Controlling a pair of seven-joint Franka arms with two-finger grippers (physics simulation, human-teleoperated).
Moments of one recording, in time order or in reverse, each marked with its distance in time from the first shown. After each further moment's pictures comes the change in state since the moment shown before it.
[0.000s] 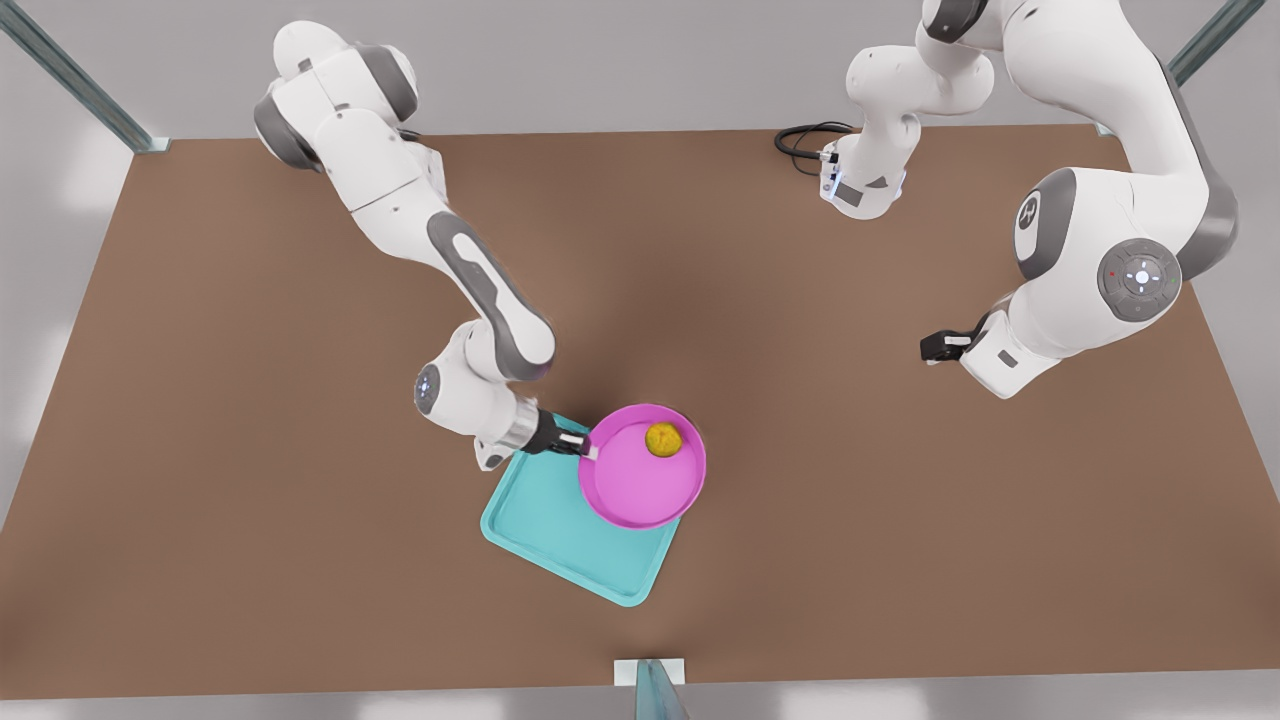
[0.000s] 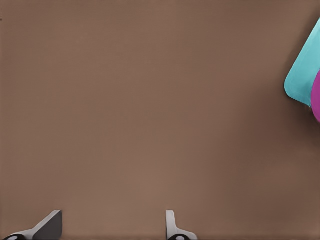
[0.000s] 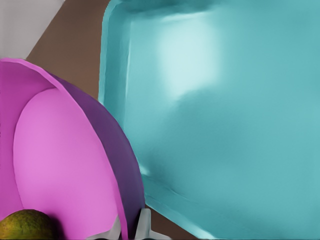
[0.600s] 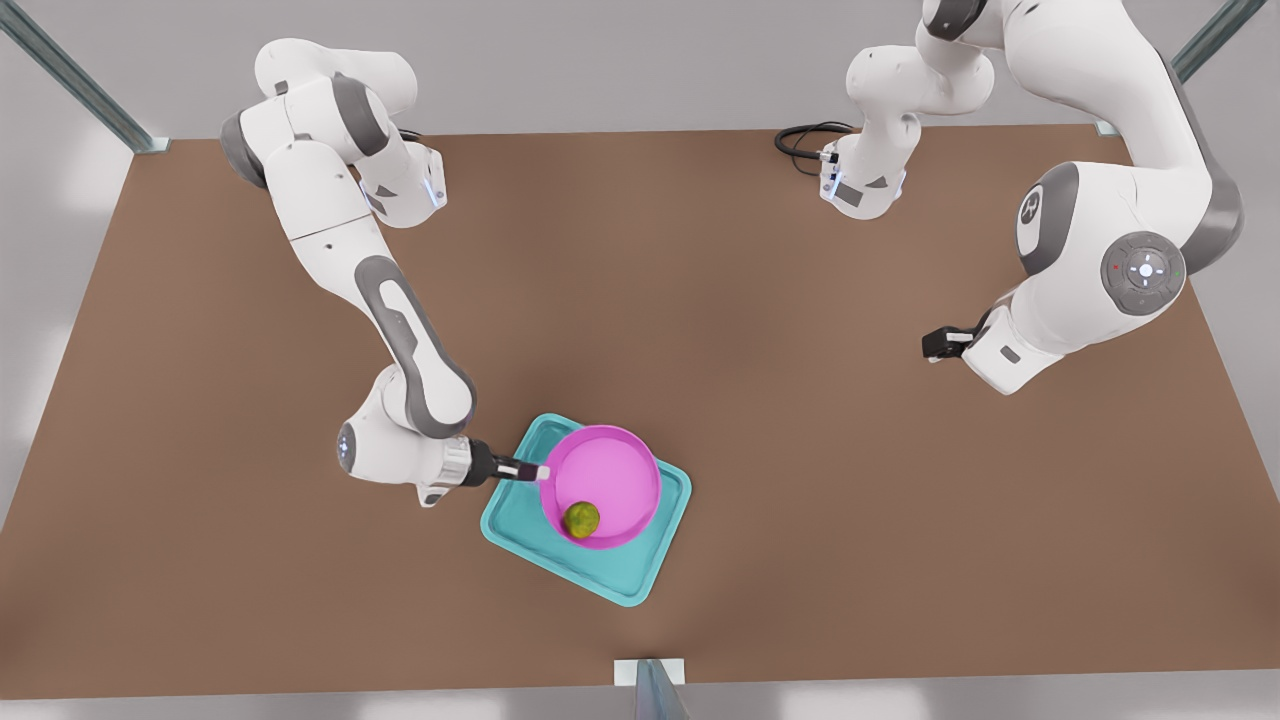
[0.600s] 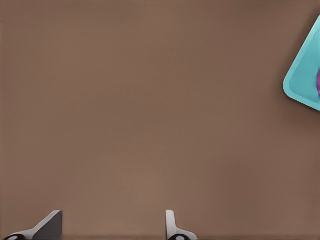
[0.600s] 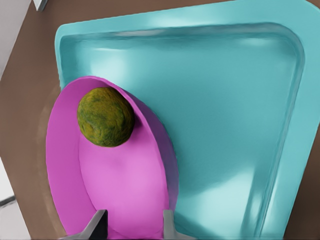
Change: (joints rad) left arm 0.000 -0.009 0.000 0.000 0.001 -0.003 0.003; right arm -0.160 0.042 -0.018 0.058 -0.028 -0.304 -0.037
